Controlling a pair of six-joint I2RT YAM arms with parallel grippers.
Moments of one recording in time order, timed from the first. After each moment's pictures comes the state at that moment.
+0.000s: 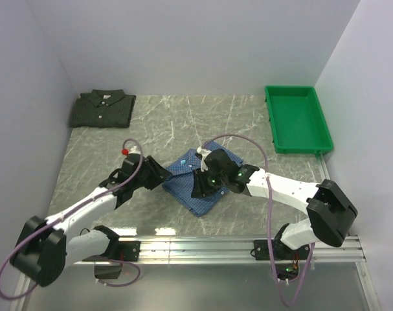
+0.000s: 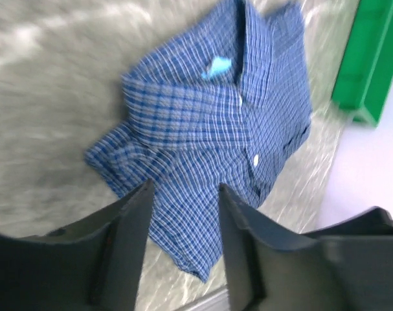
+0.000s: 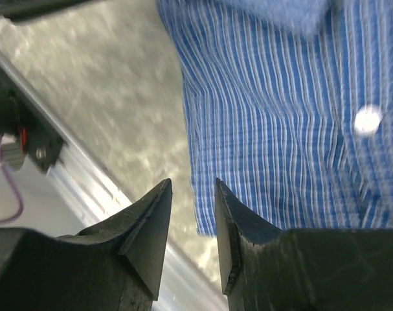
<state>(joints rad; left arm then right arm) -0.48 1.04 0.48 -0.07 0.05 -1.07 0.87 1.41 0.87 -0.24 -0.22 0.49</state>
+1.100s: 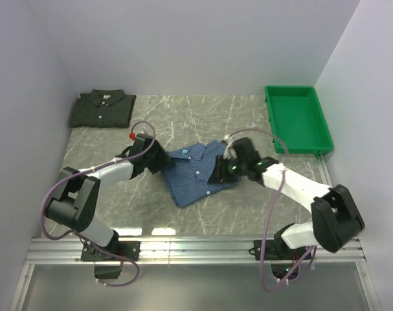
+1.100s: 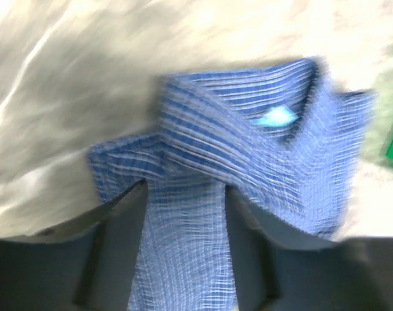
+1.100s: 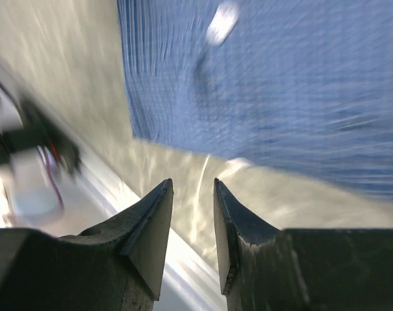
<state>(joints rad) -0.40 1.54 0.74 -0.01 0.06 -0.98 0.60 1.39 0.78 -0.29 -0.45 0.54</state>
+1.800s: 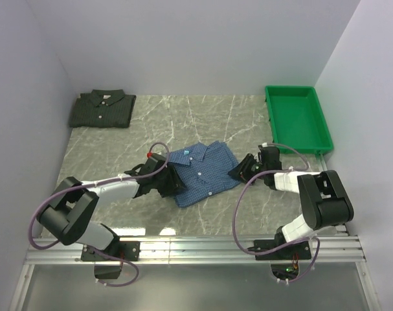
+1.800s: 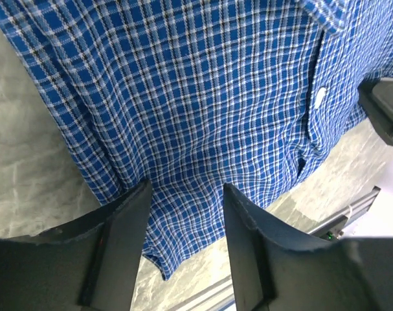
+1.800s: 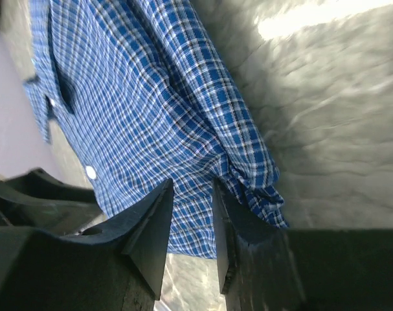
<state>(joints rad) -0.63 1.44 0.61 -0.05 0.16 -1.01 0.17 1.54 0.51 0.23 -0.48 0.83</state>
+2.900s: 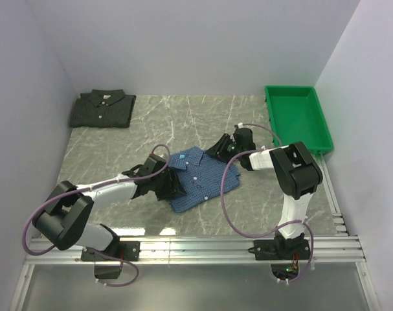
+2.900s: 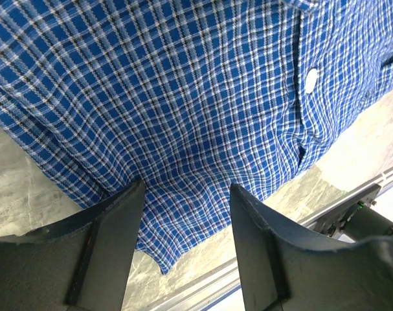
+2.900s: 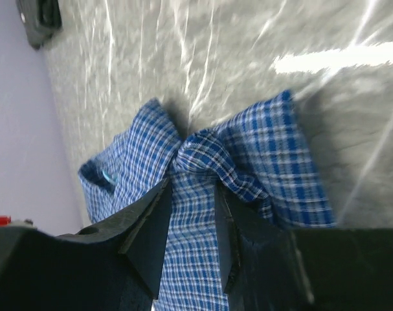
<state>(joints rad) -0.63 1.40 0.61 -0.15 0.22 -0.90 0.35 1.92 0.88 0.44 -0.39 0.93</state>
